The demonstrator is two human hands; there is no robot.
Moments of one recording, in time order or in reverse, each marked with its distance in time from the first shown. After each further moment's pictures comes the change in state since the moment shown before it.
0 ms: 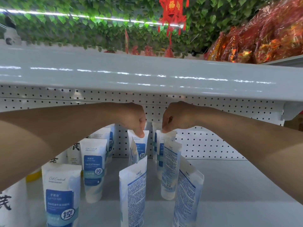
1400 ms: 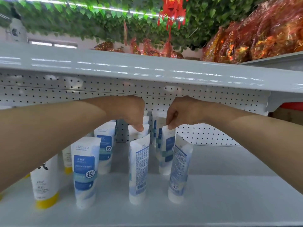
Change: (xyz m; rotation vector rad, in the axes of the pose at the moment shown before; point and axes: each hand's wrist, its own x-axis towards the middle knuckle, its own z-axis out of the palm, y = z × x) left_hand -0.070 0.037 0.001 0.000 0.041 -0.119; right_hand -0.063 -0.022 -0.003 0.060 0.014 0.008
